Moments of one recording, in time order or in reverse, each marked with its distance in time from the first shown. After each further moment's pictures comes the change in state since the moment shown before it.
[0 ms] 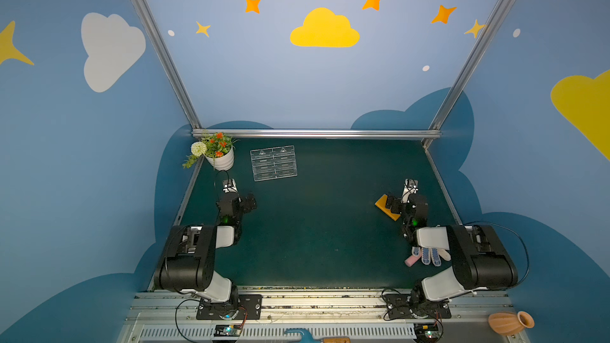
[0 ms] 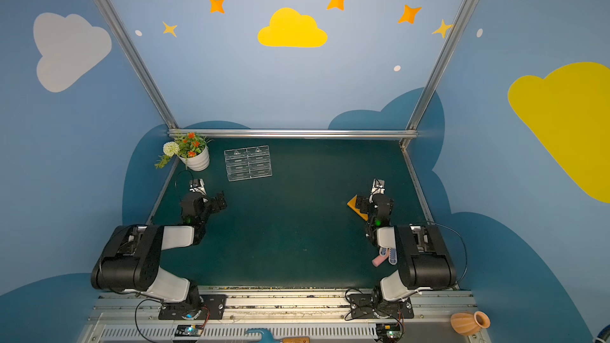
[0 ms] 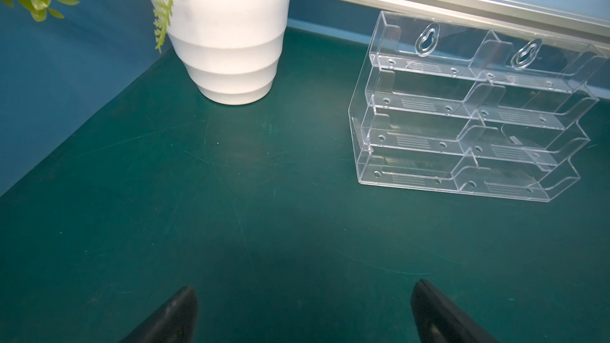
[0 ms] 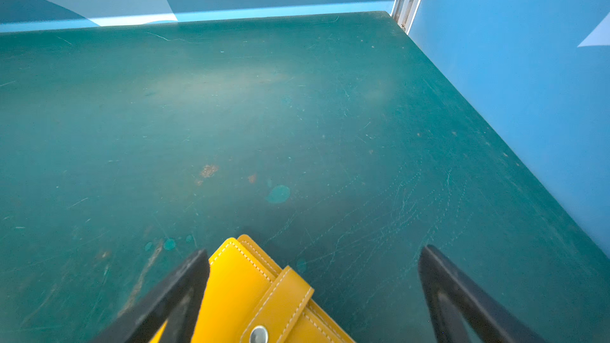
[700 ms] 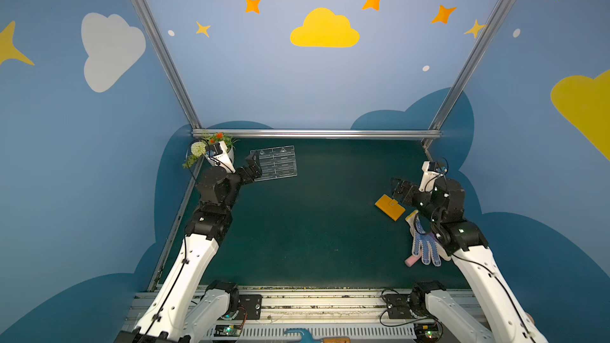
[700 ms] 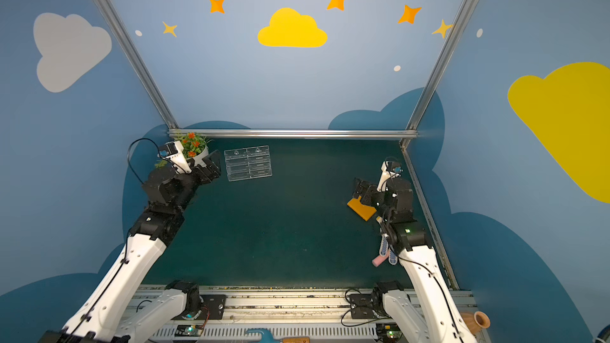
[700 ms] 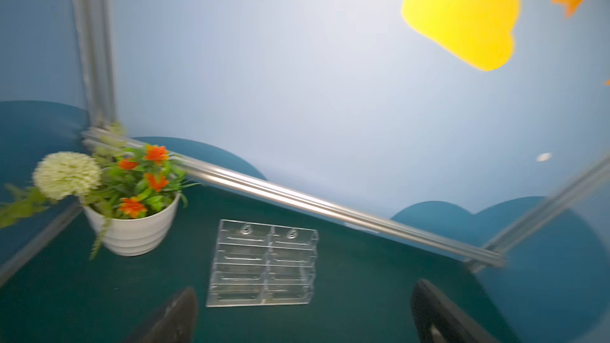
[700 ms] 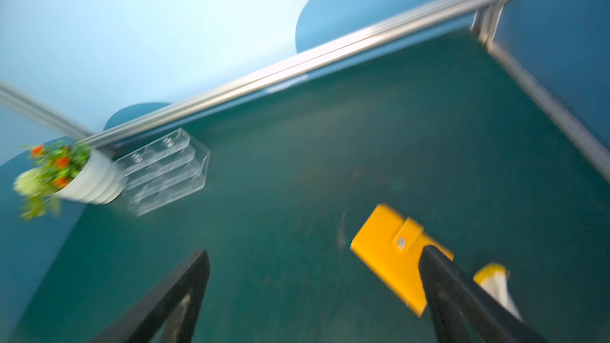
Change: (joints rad) left arm -0.174 -0.593 0.517 -0.765 0.142 -0.275; right arm 0.097 -0.701 0.472 -1.225 -0.260 0.369
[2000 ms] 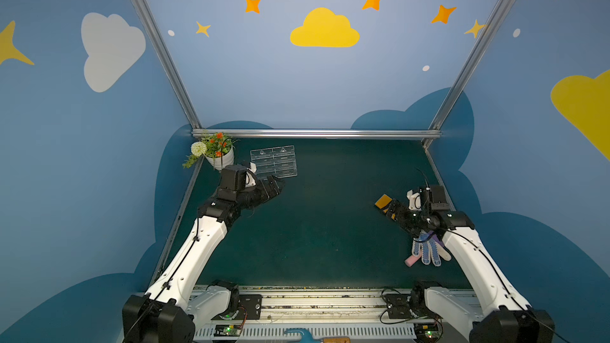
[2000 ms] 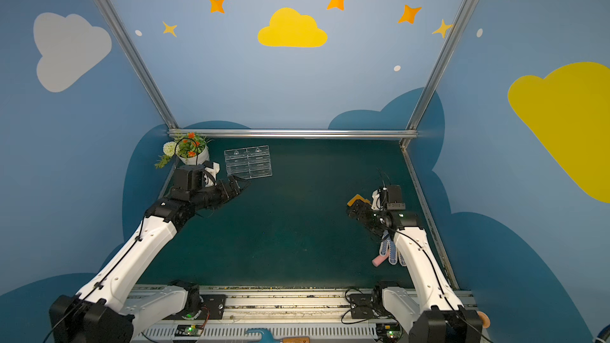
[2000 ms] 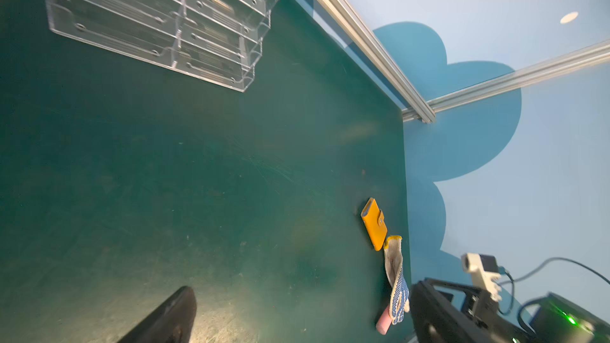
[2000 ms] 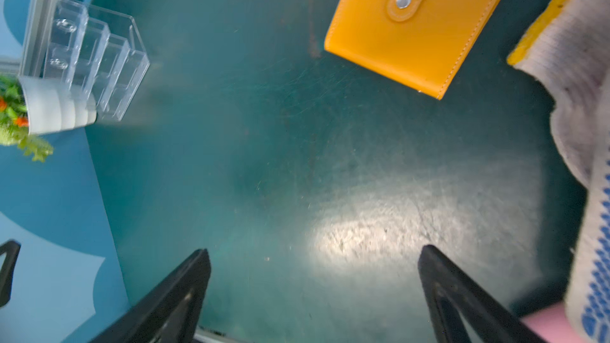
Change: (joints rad) left arm -0.061 0.186 0.012 -0.356 0.397 -0.254; right arm -0.113 0.226 -0.081 -0.271 -0.283 0.177
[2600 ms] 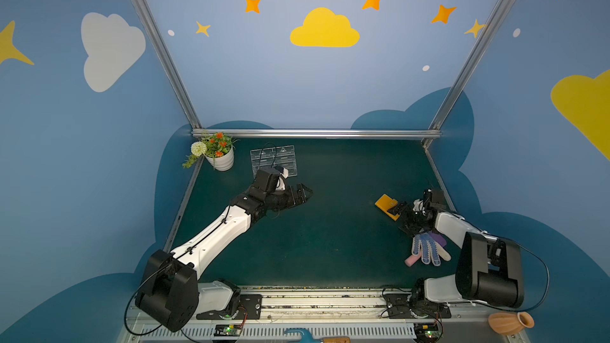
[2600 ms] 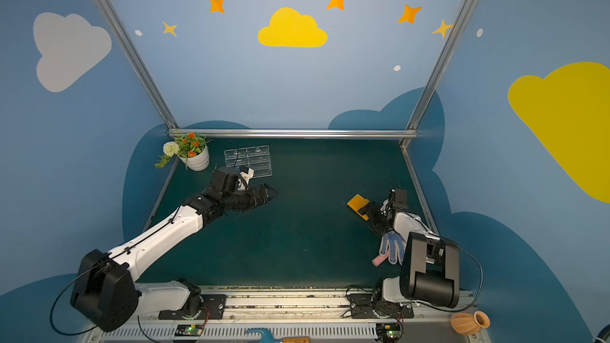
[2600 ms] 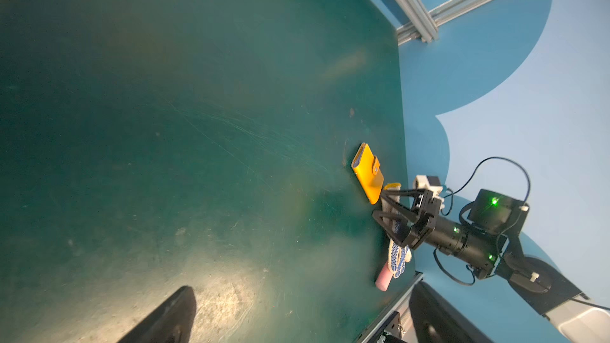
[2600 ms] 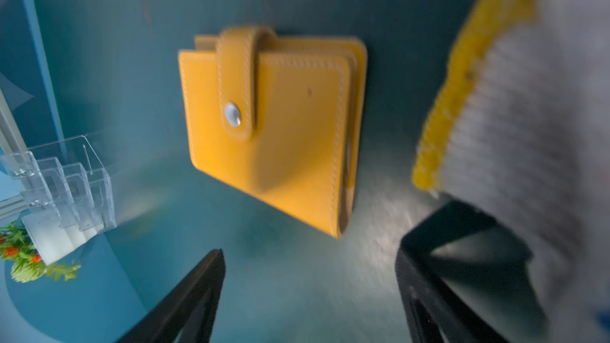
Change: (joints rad) left arm -0.241 0.208 -0.002 0.165 -0.011 -0.034; right arm -0.212 0.385 -0.119 0.417 -0.080 0.095
